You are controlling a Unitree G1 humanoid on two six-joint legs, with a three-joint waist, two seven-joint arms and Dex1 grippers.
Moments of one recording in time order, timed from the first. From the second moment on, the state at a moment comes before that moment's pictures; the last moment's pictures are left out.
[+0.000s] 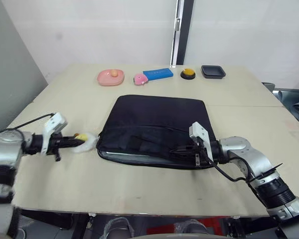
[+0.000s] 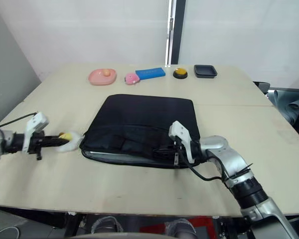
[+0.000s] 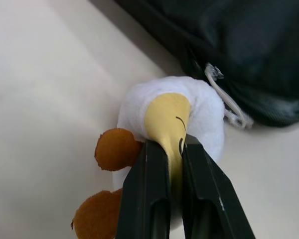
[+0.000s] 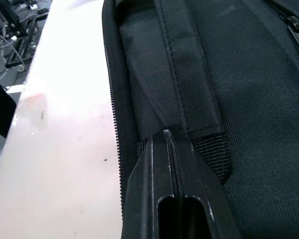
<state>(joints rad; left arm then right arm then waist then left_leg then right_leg) -0.31 0.99 0.15 0.49 -0.27 0.31 -1.42 -0.37 -0.55 0.24 -0.04 0.35 0.48 1.10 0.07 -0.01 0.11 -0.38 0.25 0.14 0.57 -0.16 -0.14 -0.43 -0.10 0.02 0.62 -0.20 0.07</state>
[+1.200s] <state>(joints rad) -0.04 1.03 0.19 0.07 -0.39 0.44 -1.38 -0.52 -0.56 0.20 0.07 0.37 0.54 1.14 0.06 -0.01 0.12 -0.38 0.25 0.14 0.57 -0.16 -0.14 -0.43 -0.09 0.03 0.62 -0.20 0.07</state>
